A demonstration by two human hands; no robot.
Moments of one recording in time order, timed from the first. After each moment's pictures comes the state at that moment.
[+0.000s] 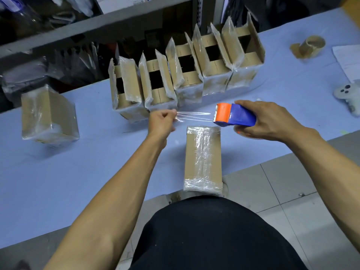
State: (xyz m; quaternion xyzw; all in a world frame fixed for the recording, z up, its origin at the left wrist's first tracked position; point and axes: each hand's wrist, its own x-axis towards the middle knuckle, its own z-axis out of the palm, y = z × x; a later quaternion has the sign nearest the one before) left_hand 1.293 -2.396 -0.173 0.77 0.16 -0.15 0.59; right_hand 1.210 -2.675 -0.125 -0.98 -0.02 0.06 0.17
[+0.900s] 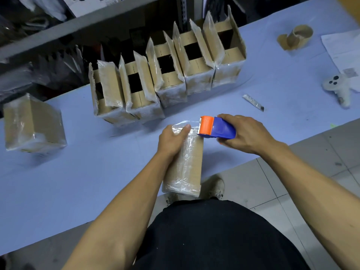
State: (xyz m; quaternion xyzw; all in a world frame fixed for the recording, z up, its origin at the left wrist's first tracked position) left_hand 1.253 -2.449 -0.217 0.85 0.09 -0.23 0.46; right_hand 1.190 -2.690 -0.175 -0.97 -0.01 0.11 0.22
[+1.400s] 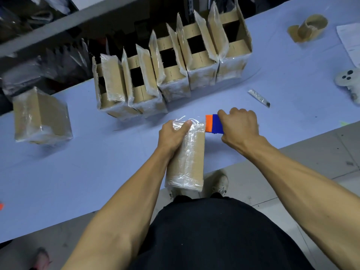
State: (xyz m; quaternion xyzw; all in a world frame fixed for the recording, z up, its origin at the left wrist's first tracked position) left_hand 1.248 -2.455 -0.206 0.84 0.12 -0.21 0.48; right_hand 1.211 -2.648 -0.169 -0.99 0.03 0.15 -0.03
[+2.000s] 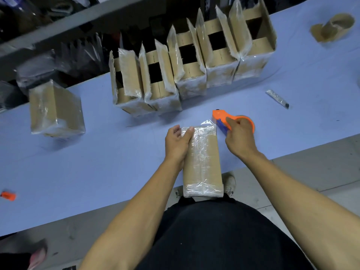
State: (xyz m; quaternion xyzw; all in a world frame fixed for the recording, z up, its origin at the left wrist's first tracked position) left_hand 1.225 -2.424 -0.215 0.72 0.27 -0.20 0.61; right_hand 1.205 -2.616 -0.229 -0.95 0.14 0.08 0.26
